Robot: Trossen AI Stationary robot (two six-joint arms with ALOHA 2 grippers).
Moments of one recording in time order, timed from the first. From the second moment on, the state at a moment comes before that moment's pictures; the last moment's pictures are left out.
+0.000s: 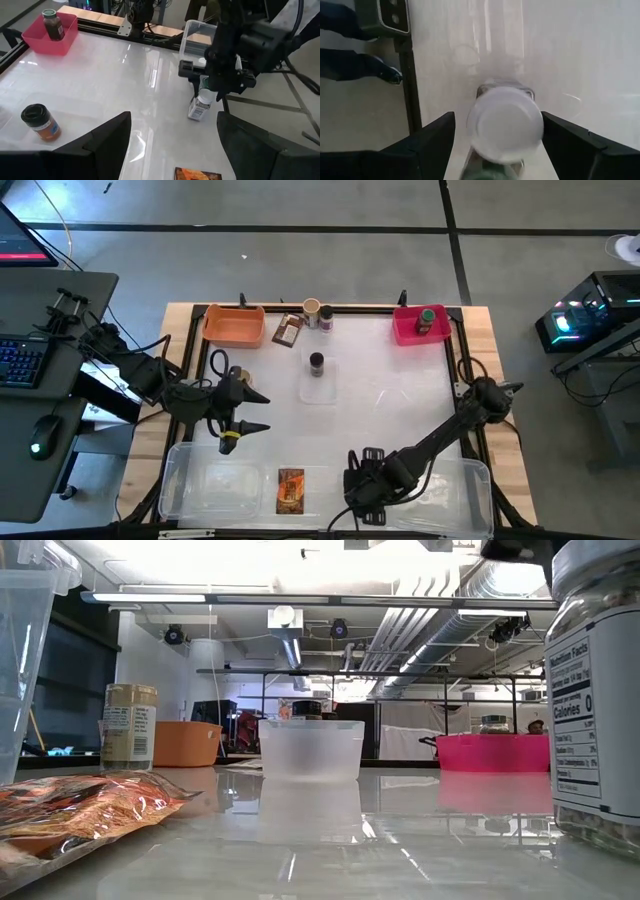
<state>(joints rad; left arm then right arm) -0.57 1.17 1.36 -0.75 -0.50 -0.50 0.64 2.01 1.70 -1.01 0.02 0.70</state>
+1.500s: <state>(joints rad) -0.57 1.17 1.36 -0.77 -0.50 -0.49 0.53 1.81 2.16 -0.86 0.54 -0.20</state>
